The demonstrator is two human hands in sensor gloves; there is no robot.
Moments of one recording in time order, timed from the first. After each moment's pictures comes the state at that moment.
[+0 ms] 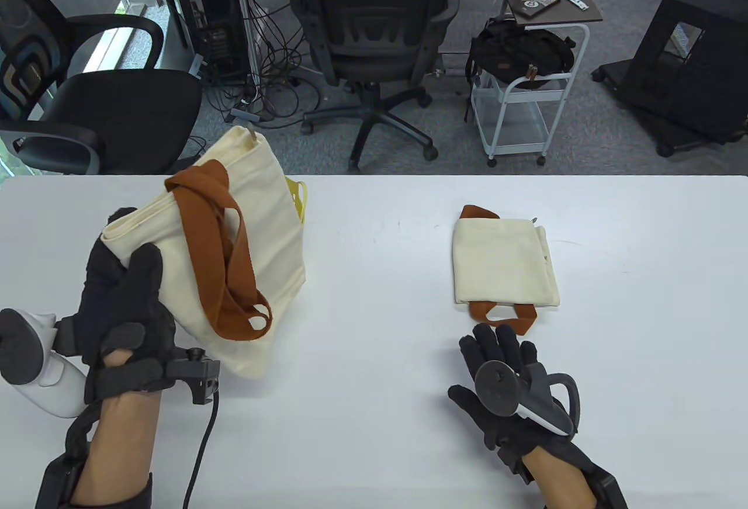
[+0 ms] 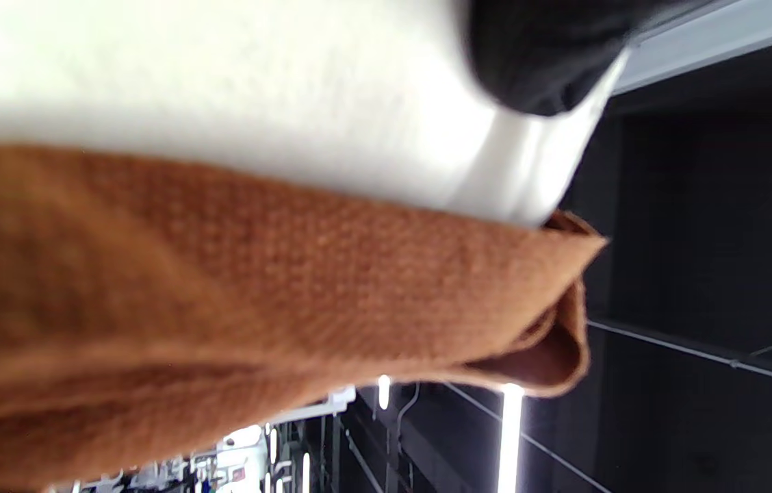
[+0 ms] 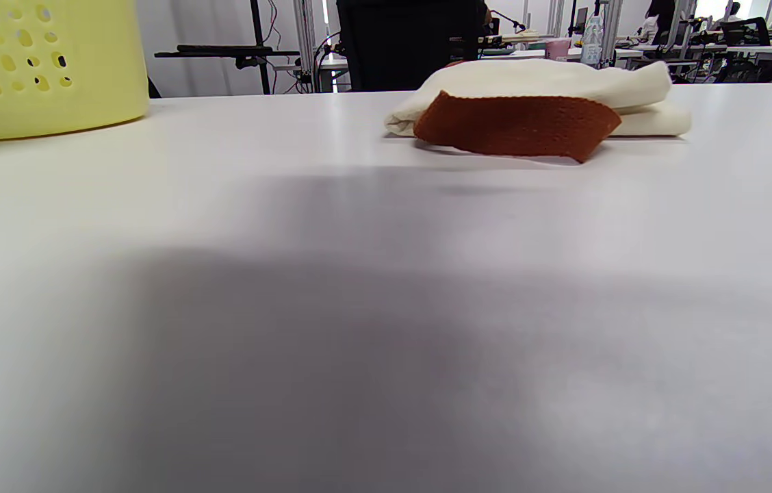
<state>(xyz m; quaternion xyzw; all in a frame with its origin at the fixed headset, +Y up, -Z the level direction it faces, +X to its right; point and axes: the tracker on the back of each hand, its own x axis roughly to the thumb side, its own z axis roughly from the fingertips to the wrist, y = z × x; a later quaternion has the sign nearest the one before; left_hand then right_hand) -0.304 -0.532 -0.243 0.19 -0.07 0.71 0.67 0.169 -0.738 -0.245 0.10 0.07 0.99 0.06</state>
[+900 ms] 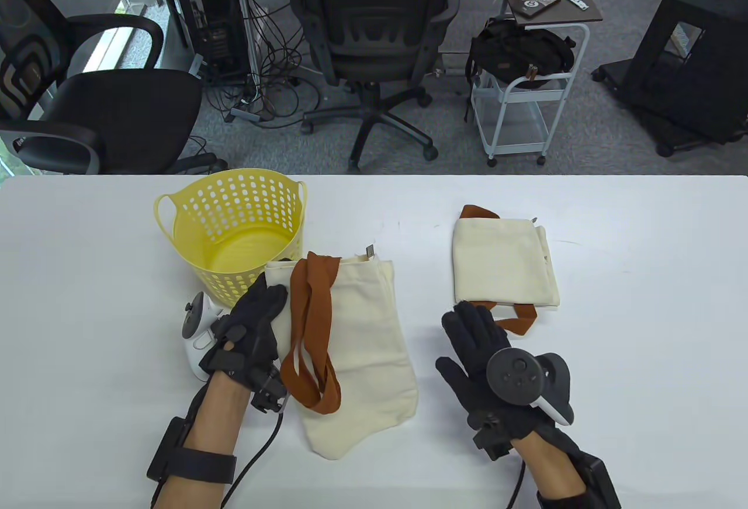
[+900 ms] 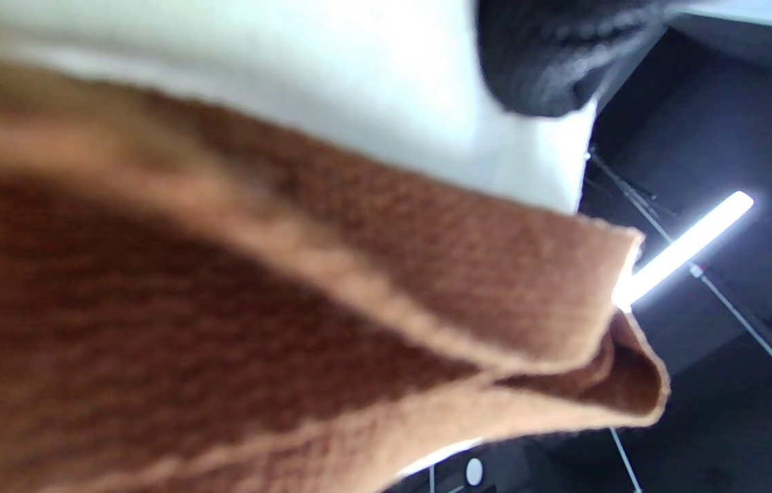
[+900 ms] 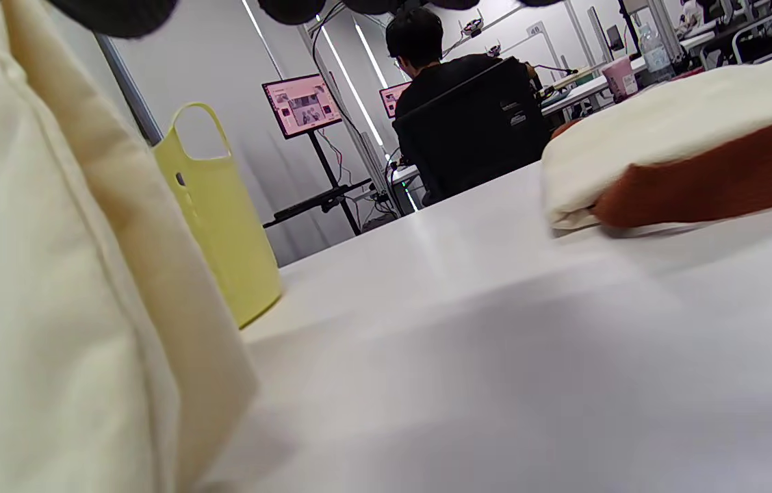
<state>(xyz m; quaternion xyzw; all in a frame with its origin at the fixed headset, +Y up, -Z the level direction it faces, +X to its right) -0.234 -0.748 -0.338 -0.14 -0.13 0.83 0.53 0.153 -0.710 -0.267 0.15 -0.04 0.94 0.29</state>
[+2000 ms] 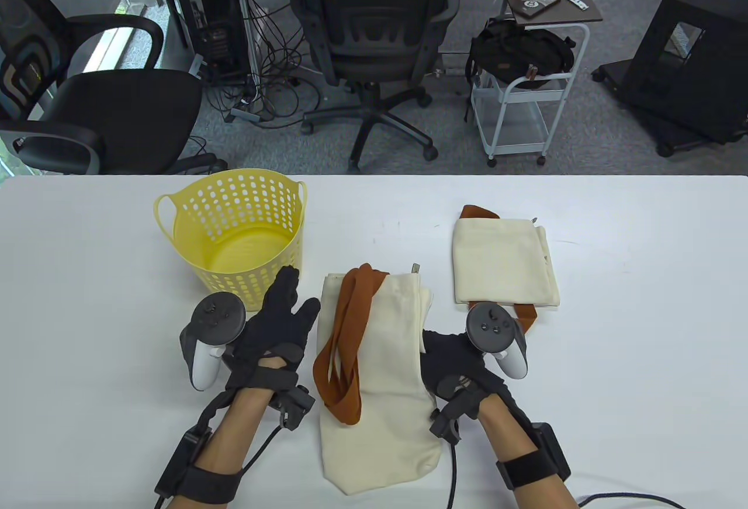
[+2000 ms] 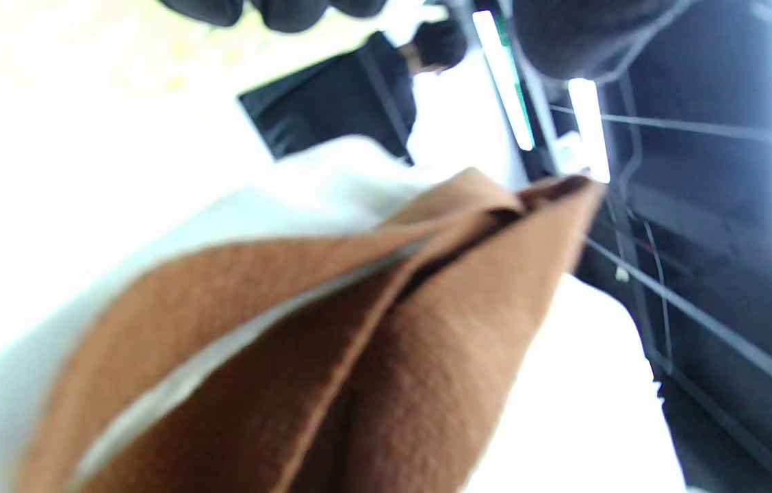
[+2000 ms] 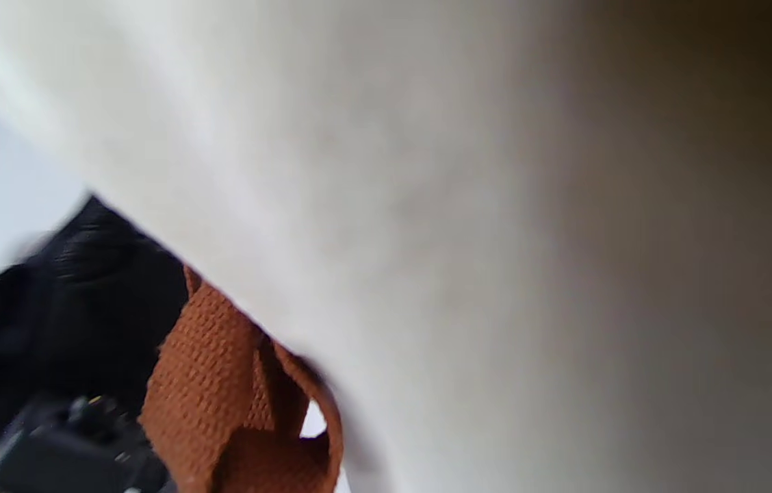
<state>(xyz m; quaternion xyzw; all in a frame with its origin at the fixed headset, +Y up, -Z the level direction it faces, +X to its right) -0.205 -0.676 -0.296 -0.03 -0.07 0.47 0.88 0.111 -0.735 -0.309 0.23 0.14 0.79 0.55</state>
